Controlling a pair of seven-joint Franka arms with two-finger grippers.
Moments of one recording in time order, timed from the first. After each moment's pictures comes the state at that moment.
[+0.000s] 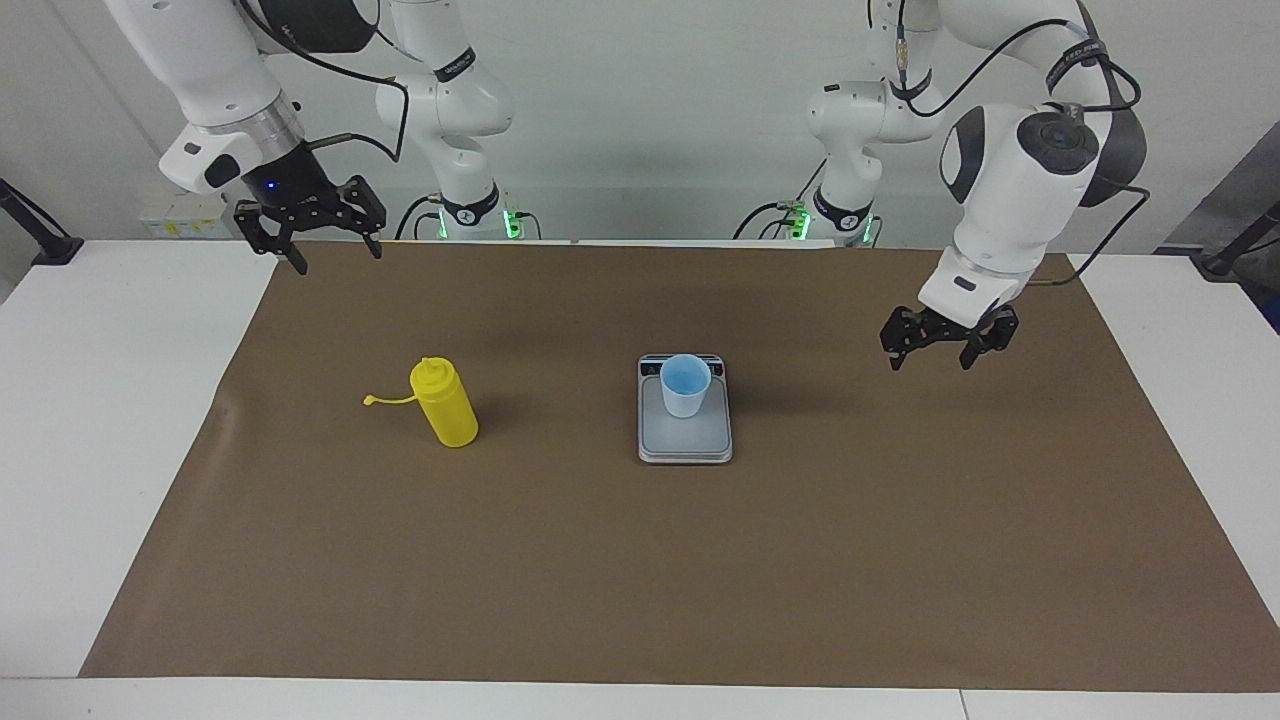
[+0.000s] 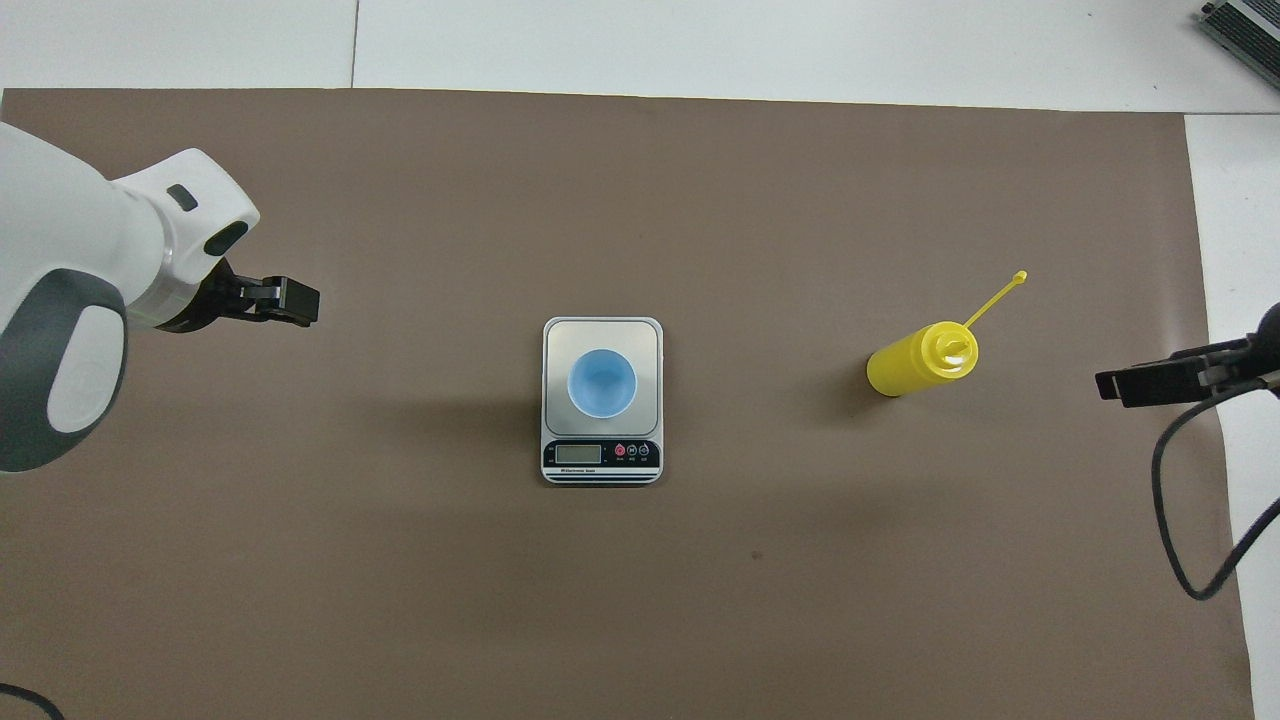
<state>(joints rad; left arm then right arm) -0.06 0.05 -0.12 -1.78 0.05 1.86 -0.10 -0.06 -0.15 -0.03 -1.80 0.12 1.69 -0.35</state>
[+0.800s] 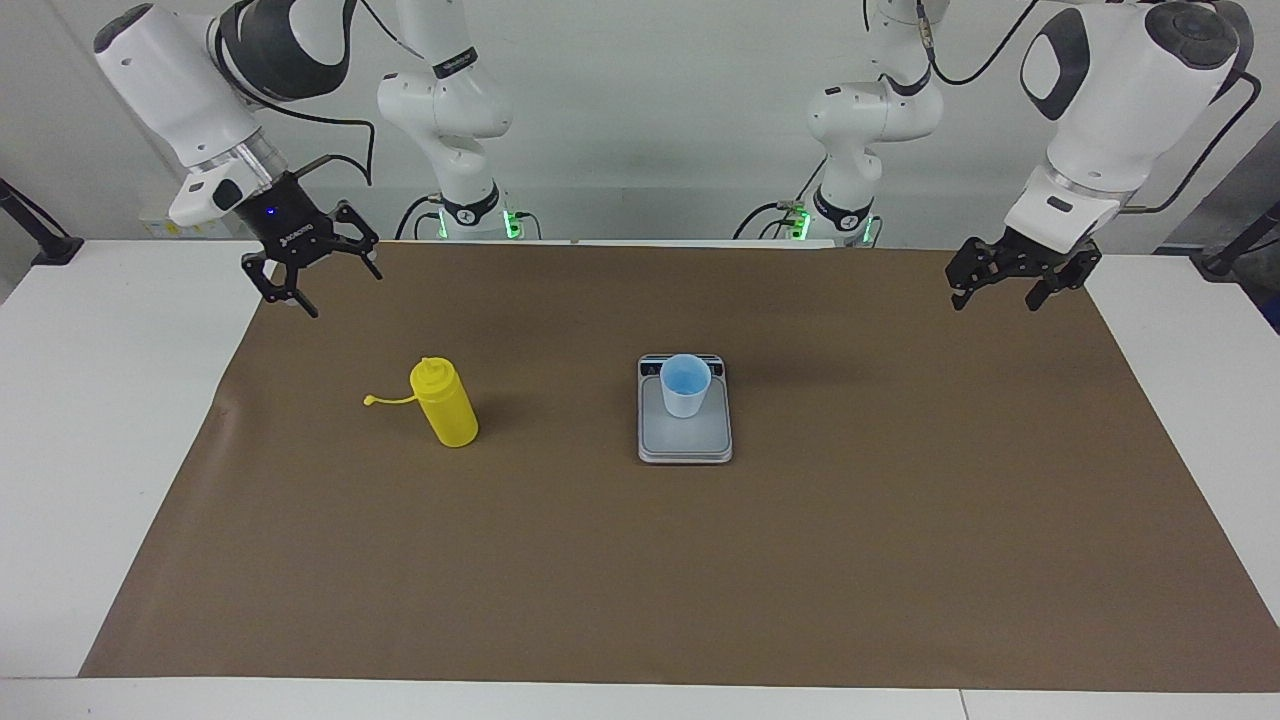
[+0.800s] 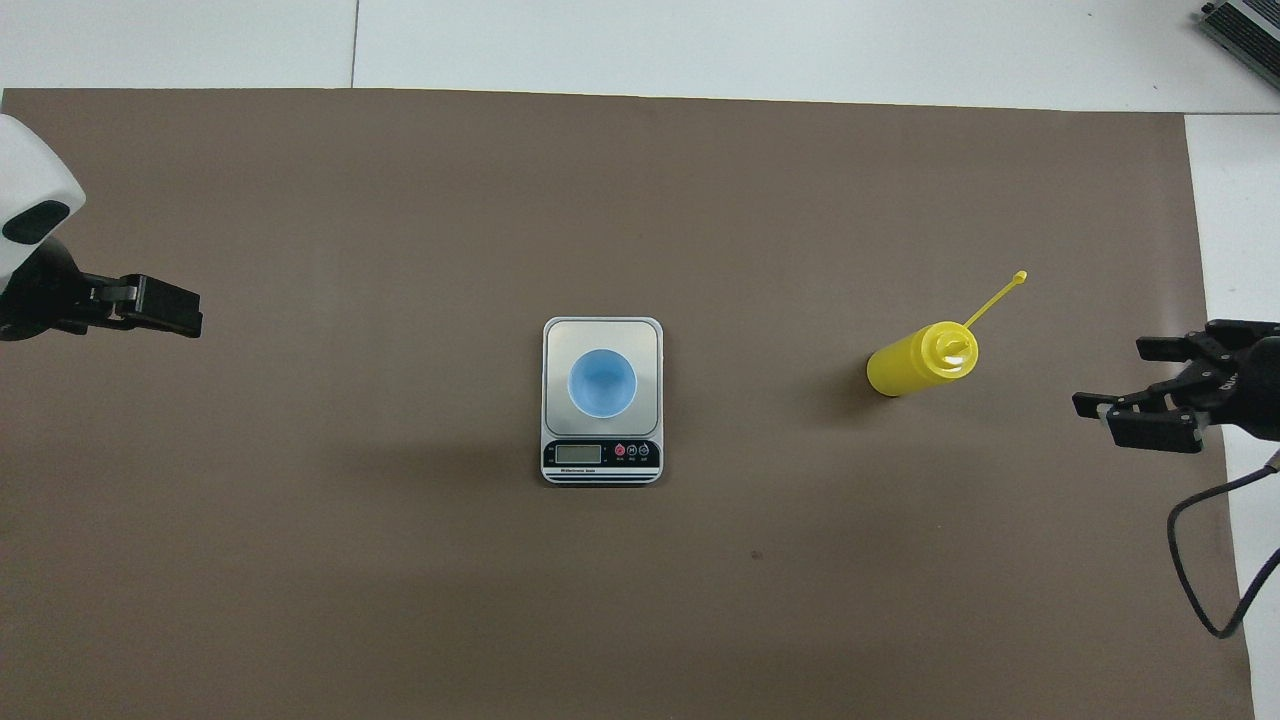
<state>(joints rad) 0.03 0.00 -0.12 -1.64 -0.01 1.64 -0.01 -0.17 -0.23 -0.04 -2.11 0.45 1.98 -0.96</state>
